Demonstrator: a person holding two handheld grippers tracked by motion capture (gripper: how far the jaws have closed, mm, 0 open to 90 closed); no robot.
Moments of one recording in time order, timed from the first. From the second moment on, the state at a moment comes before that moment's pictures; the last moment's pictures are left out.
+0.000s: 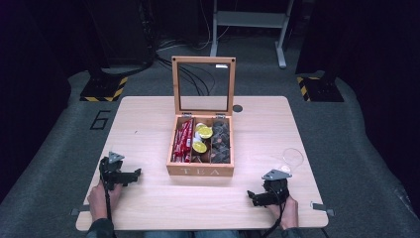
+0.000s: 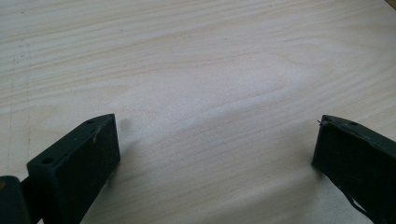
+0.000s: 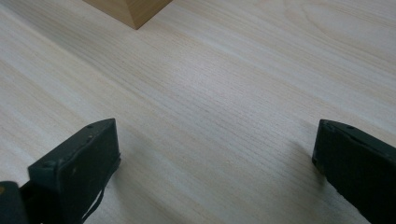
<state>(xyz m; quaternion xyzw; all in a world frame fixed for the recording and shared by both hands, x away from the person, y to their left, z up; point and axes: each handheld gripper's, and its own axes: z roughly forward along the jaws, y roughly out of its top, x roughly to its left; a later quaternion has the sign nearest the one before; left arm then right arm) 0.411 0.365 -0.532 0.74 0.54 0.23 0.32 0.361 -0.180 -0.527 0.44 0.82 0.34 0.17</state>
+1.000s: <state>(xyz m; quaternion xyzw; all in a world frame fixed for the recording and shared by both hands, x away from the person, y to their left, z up) 0.411 0.365 -0.532 0.74 0.54 0.23 0.32 0.378 -0.148 -0.452 0.40 0.82 0.38 0.15</state>
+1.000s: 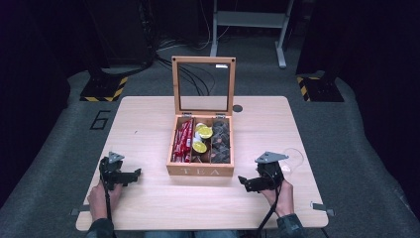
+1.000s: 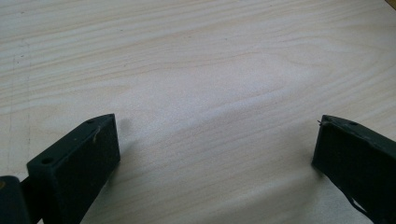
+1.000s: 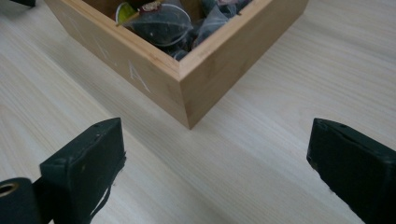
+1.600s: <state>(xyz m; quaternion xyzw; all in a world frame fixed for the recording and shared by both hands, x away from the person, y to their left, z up) 0.411 0.365 -0.532 0.74 0.54 0.23 0.32 0.398 -0.121 -0.429 0.35 0.84 0.39 0.14</state>
